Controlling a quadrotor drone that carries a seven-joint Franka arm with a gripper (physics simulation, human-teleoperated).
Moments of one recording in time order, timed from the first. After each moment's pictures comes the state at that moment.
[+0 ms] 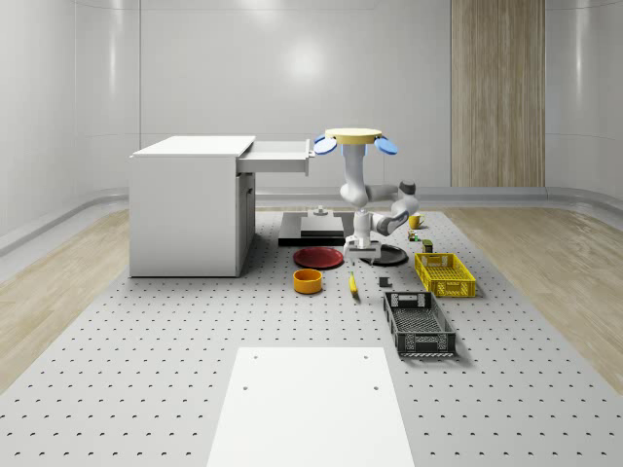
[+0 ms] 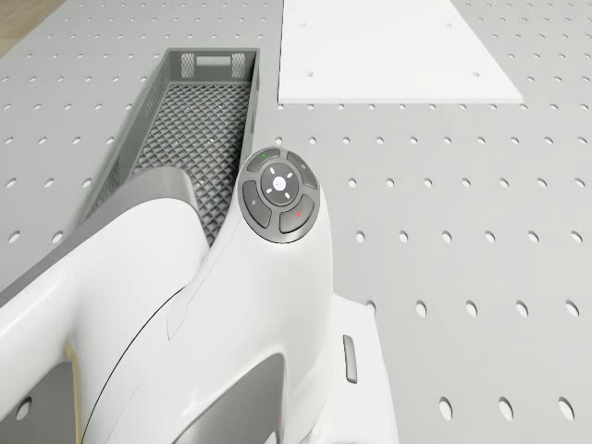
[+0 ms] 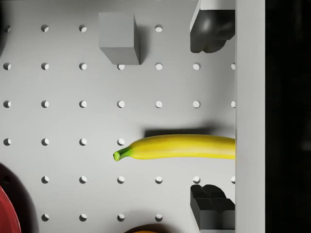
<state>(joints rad) 1.26 -1.58 -1.33 -2.76 1.79 1.66 -0.10</state>
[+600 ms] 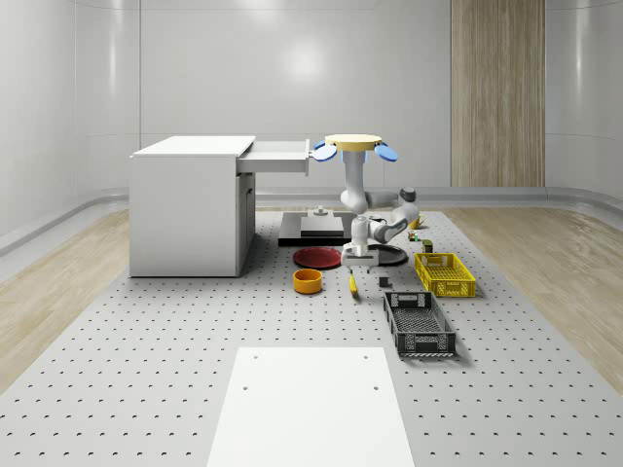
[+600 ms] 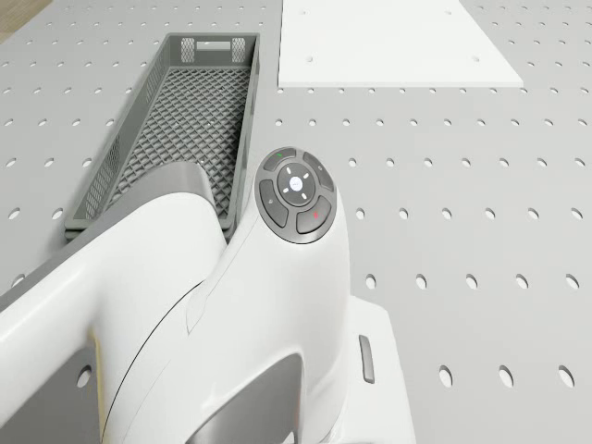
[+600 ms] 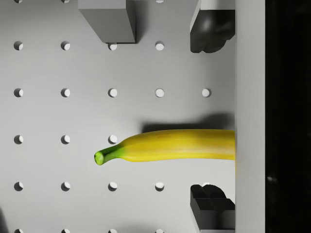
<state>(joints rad) 1.31 -1.57 -1.33 -2.76 1.79 1.66 -0.16</state>
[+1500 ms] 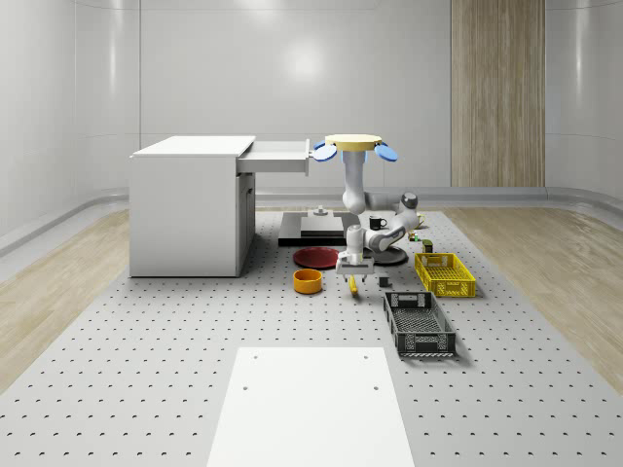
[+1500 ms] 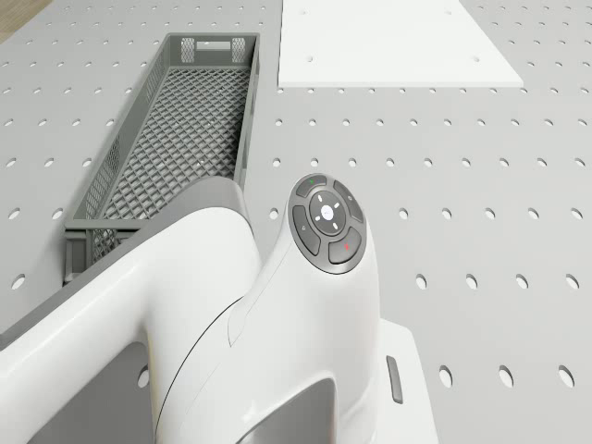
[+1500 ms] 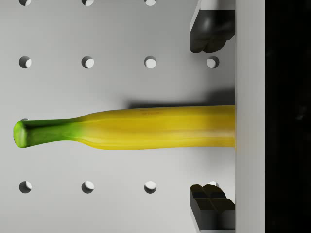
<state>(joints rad) 1.45 -1.54 -1.22 -2.67 1.90 1.70 -0.22</state>
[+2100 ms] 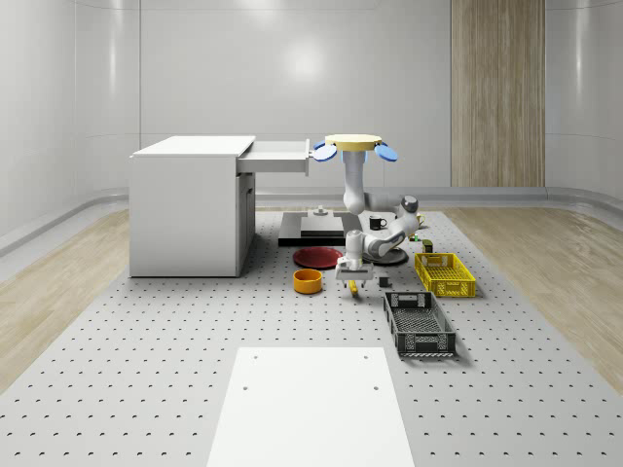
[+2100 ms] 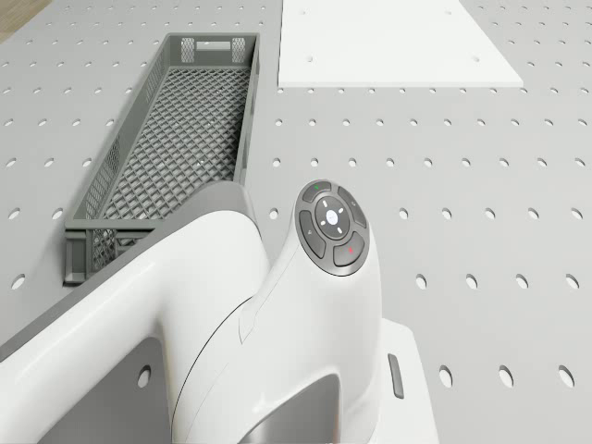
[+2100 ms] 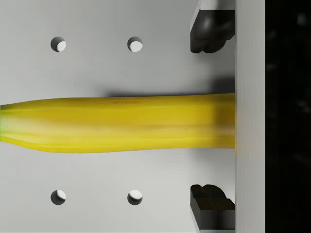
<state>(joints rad) 1.50 -1.51 -1.17 -2.62 1.95 1.72 -0.23</state>
